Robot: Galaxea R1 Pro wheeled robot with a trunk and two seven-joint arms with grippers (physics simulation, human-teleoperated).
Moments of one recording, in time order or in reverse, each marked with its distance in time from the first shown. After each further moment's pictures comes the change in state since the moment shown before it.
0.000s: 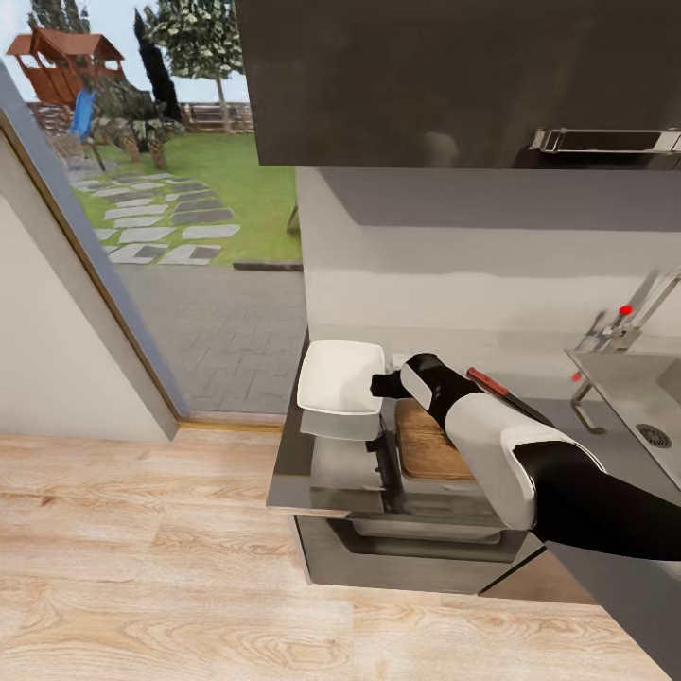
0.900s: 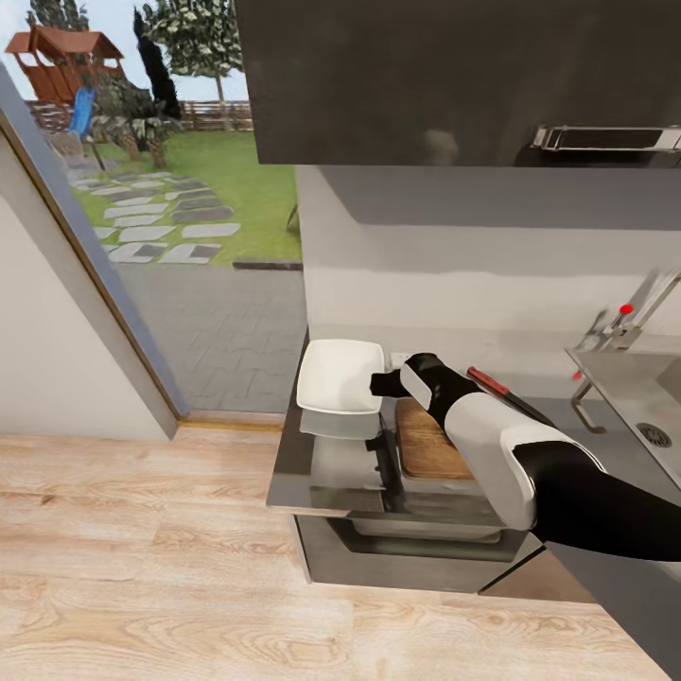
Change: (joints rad) left arm 0.000 0.000 0.000 0.000 0.000 0.000 0.000; right arm 0.000 0.001 0.007 -0.003 0.002 -0.008 0.008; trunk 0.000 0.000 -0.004
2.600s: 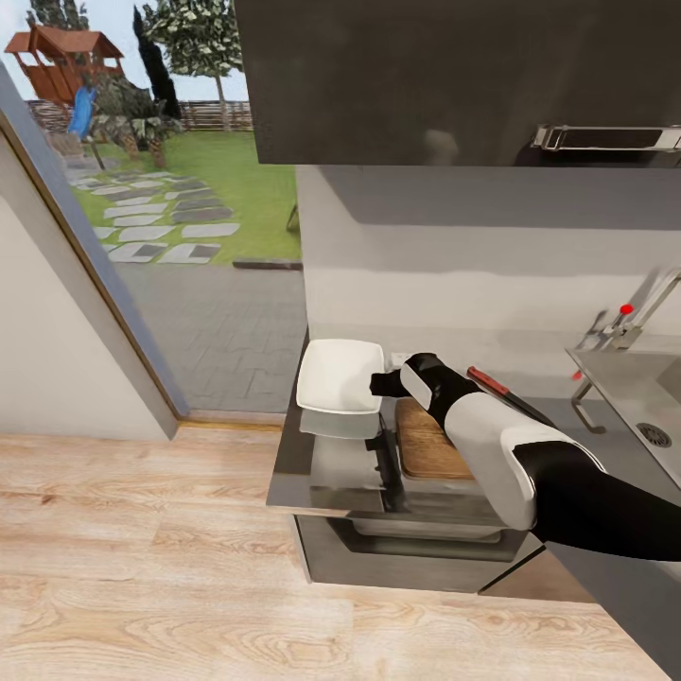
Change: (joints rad) left arm 0.000 0.000 0.000 0.000 0.000 0.000 0.000; right arm 0.000 0.000 -0.004 0.000 0.001 0.000 0.000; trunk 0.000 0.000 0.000
